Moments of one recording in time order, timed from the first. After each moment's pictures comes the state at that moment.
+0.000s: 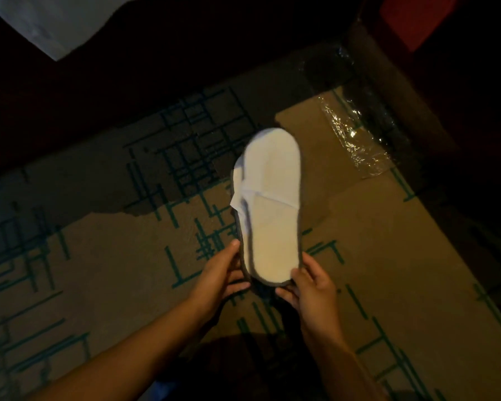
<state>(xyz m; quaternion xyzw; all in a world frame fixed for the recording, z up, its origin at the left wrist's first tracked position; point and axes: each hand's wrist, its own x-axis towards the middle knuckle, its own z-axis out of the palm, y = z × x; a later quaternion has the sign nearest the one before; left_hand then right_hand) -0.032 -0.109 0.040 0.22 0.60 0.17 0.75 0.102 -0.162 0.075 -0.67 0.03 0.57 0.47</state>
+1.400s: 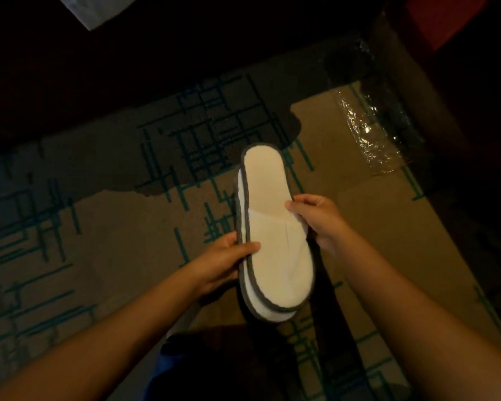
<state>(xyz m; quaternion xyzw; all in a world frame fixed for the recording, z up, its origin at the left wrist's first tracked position) -0.041 -0.095 0.066 0.22 0.52 0.14 0.81 0.144 -0.067 0.057 -0.71 -0.19 0.60 0.31</state>
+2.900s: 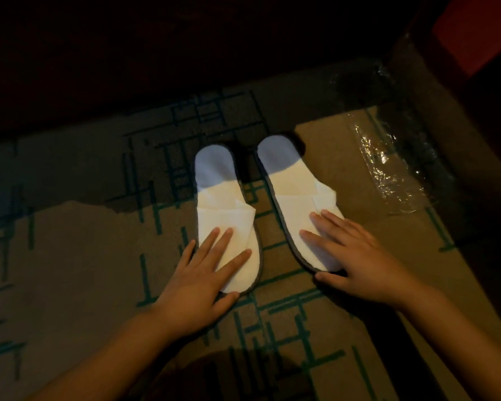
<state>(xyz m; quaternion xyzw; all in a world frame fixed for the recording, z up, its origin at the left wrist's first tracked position) -0.051 -0.094 -0.015 0.86 0.48 -0.05 0.14 0.255 -0.066 0.010 -0.51 -0.82 0.25 -0.10</state>
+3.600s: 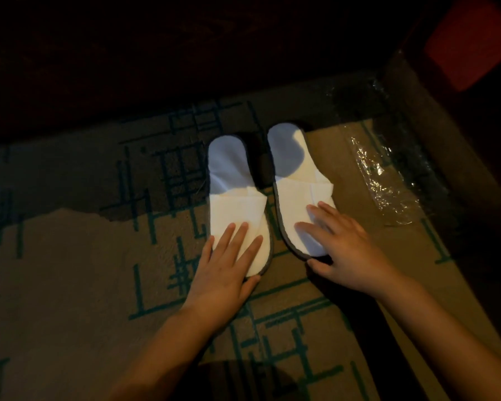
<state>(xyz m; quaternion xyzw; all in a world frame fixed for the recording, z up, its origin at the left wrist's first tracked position) -0.002 -0.074 -0.018 0.82 0.55 -0.03 0.15 0.237 -0.042 0.019 -0.54 -0.80 0.23 -0.06</state>
